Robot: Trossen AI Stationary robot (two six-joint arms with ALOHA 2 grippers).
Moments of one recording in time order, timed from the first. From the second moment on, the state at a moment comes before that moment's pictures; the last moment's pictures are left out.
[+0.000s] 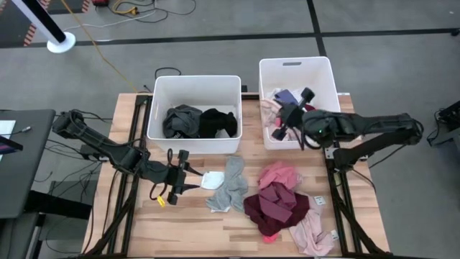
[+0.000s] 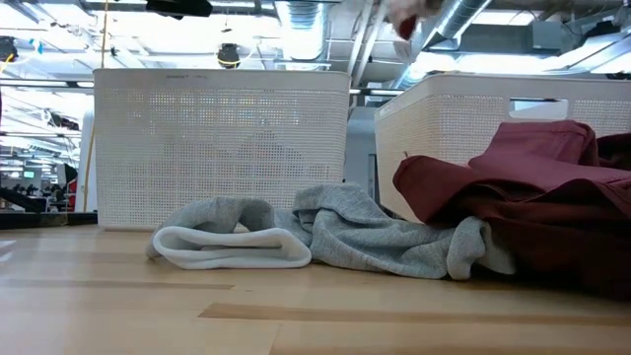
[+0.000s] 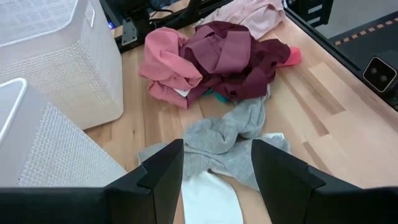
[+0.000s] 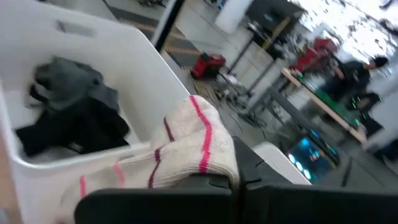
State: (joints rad) left arm -0.47 1.08 0.82 -0.24 -0.38 0.13; right arm 0.09 1.12 1.22 -0.45 0.93 -0.23
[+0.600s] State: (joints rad) left arm -0.47 1.08 0.82 -0.24 -0.38 0.13; right arm -0.30 1.07 1.22 -0.88 0.73 0.00
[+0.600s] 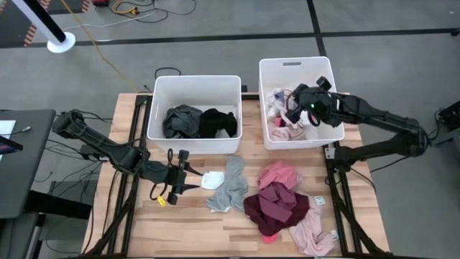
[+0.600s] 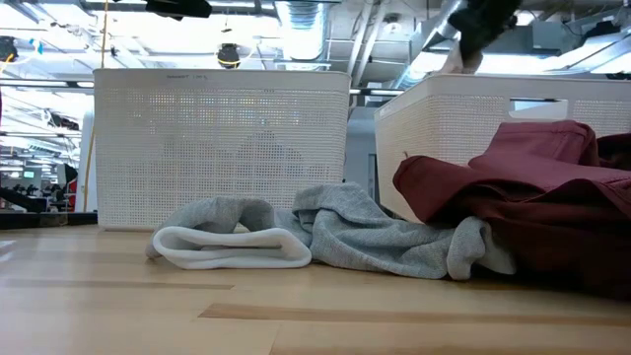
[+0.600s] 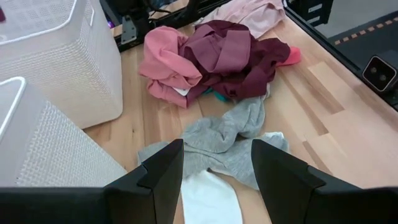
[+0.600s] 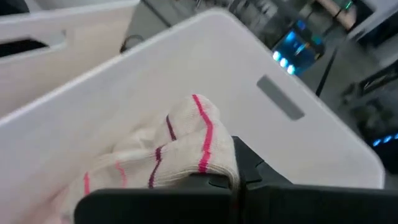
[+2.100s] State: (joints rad) left arm -0.47 1.08 0.82 -0.24 -0.38 0.14; right arm -0.61 1.17 1.22 -0.92 0.31 0.03
